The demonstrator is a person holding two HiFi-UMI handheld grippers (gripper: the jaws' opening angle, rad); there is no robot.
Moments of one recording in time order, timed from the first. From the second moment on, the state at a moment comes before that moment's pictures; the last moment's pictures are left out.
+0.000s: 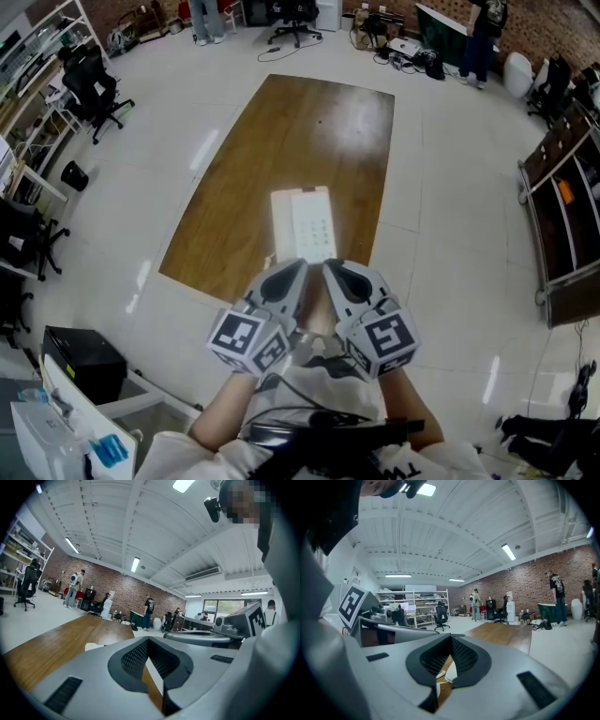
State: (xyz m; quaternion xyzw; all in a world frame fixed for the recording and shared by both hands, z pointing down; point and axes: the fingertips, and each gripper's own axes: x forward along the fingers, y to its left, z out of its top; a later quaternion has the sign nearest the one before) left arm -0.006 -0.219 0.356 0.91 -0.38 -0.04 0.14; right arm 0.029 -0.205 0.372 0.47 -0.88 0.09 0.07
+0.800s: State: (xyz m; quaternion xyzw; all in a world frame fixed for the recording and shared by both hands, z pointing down) left arm -0.021 -0.297 0.429 0.88 -0.45 0.01 0.17; right arm 0.032 -0.277 0.437 0.44 -0.88 0.15 0.10
